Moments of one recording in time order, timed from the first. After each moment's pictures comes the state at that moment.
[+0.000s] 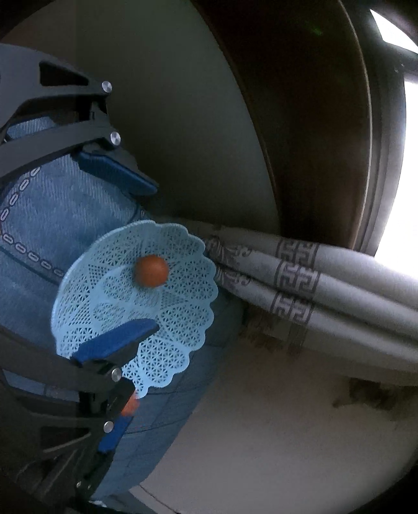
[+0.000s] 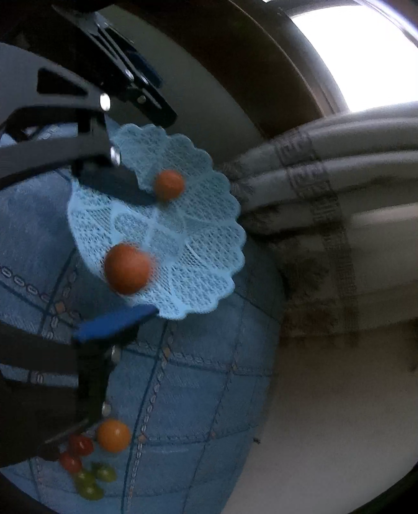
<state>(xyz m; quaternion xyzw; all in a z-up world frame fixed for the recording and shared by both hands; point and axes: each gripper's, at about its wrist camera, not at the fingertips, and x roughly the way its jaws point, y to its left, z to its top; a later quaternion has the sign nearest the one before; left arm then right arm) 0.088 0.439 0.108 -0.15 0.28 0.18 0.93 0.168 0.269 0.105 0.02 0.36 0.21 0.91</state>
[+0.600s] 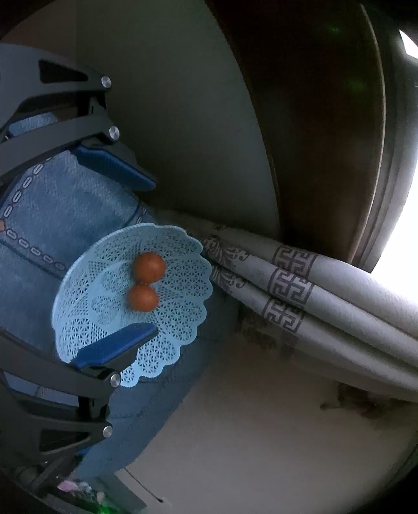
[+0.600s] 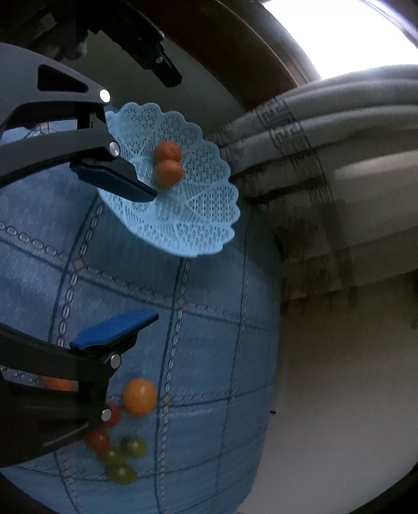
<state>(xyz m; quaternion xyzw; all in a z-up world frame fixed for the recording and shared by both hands) 0.086 0.450 0.114 -0.20 0.28 0.16 0.92 0.158 0.218 0.095 0.06 0.37 0.16 0.91</state>
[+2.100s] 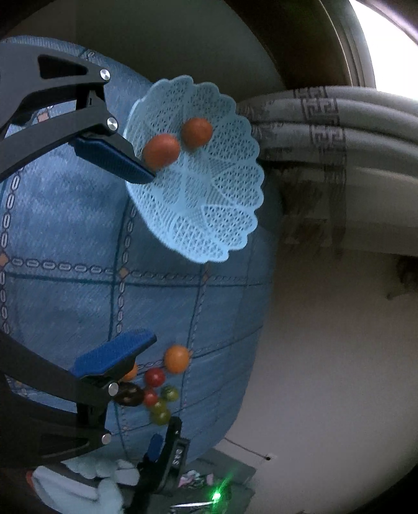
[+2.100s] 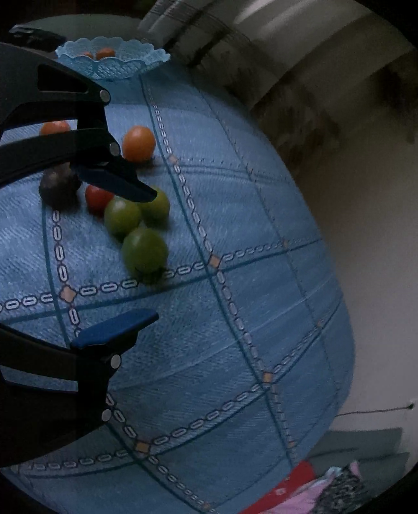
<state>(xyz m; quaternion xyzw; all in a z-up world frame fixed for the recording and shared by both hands) 0.097 0.295 0.093 -0.05 0.34 0.00 0.94 0.163 -0.006 0.043 0.23 0.43 -0.06 0.87</state>
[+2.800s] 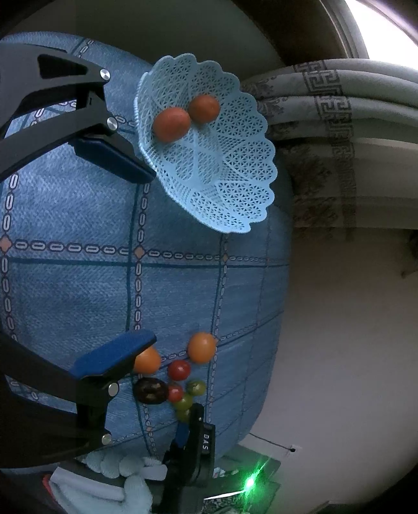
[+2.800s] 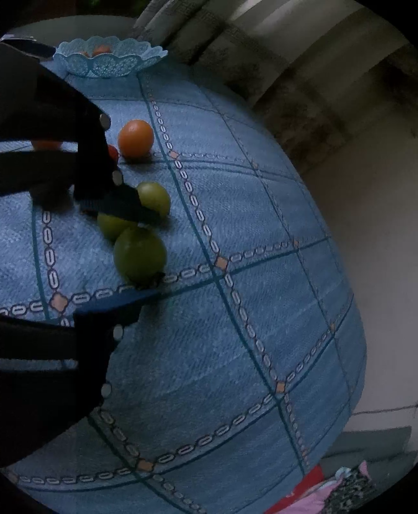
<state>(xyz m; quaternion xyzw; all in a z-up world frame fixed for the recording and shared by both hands) 0.099 0.275 0.075 -0.03 0.36 -0.02 0.93 0.171 -0.007 0.032 0.24 0.44 -0.06 0.86</state>
